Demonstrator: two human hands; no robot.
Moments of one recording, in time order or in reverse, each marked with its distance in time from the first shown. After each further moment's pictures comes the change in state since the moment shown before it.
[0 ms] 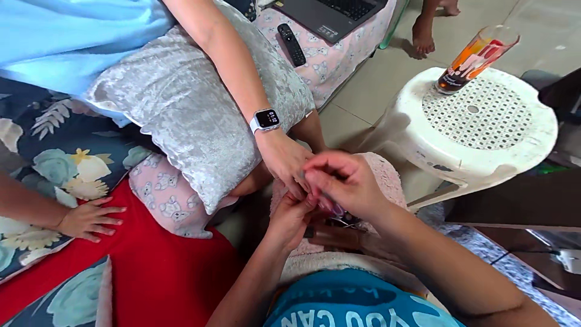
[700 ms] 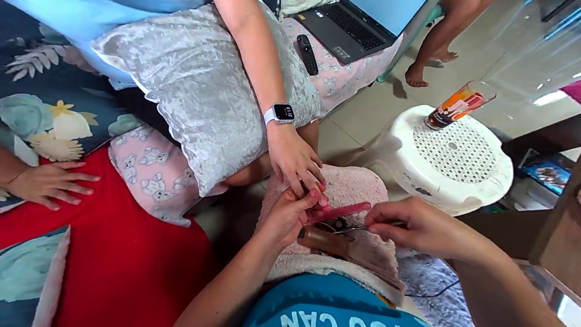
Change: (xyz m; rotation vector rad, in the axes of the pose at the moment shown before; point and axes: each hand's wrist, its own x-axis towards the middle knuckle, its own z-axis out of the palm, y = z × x) left_hand -0.003 0.005 0.001 -0.073 -0.093 -0.062; right_hand -0.067 -0.055 -0.090 -0.622 -0.506 0.401
